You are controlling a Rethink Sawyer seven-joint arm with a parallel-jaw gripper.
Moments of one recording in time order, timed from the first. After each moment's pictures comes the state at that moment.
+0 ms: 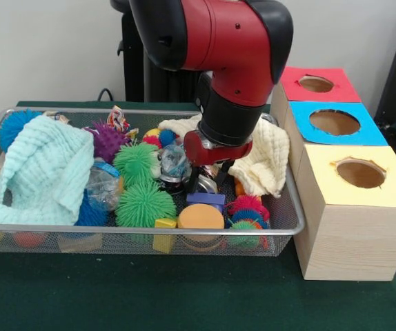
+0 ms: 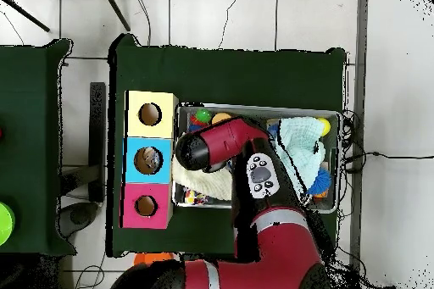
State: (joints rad) arm -0.22 -0.44 0.16 1.44 -0.64 0.66 1.57
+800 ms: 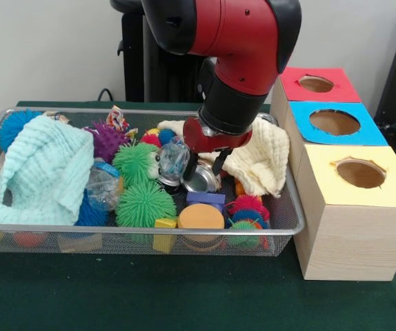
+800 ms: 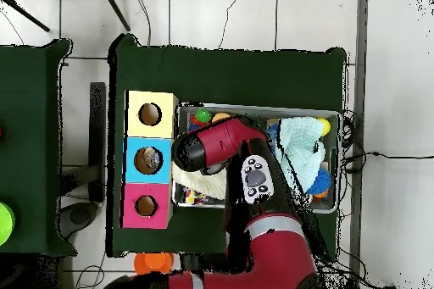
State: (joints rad) arm -0.20 -0.47 0.13 1.45 -0.63 0.72 1.57
